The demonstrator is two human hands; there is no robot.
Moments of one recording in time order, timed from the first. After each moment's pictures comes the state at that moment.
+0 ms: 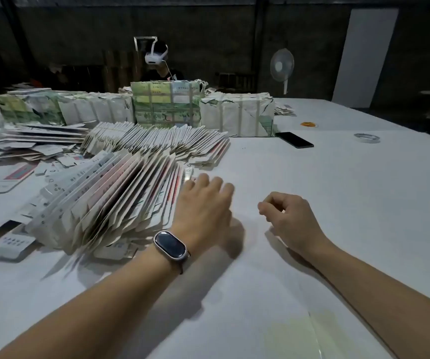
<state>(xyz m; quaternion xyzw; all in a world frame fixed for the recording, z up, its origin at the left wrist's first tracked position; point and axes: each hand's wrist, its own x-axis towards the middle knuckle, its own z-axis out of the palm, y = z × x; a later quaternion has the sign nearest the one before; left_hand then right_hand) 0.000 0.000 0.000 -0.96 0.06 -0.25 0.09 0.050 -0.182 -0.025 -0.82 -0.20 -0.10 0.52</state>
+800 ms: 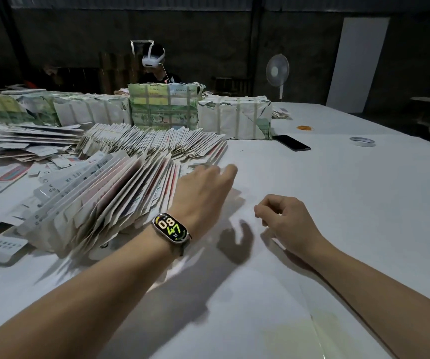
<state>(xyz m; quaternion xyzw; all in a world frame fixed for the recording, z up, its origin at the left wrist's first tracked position) 0.011 0.006 0.031 -0.94 0.10 -0.31 0.04 0.049 -0.179 -0.024 -0.82 -0.21 -0.06 0.53</state>
